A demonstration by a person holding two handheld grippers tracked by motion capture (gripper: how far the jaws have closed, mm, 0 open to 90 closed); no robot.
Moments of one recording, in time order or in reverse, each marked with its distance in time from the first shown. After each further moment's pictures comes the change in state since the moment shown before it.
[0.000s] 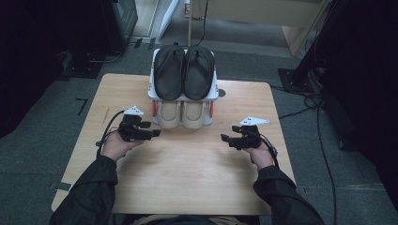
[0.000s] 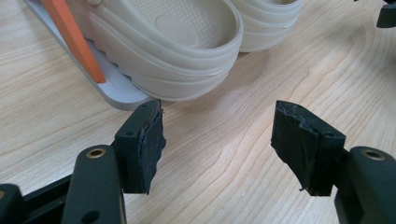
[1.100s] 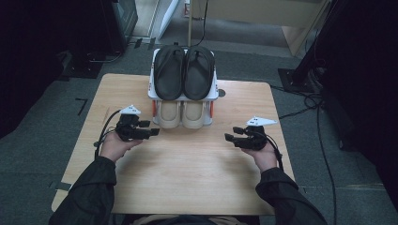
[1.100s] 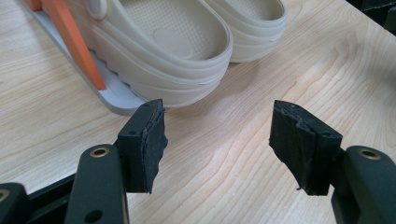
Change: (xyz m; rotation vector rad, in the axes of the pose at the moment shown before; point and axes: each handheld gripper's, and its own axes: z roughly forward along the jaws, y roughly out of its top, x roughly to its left) left arm -0.001 0.002 -0.009 -0.028 -0.021 -0.019; right arm 0.002 0.004 -0.025 -0.035 0.060 0.023
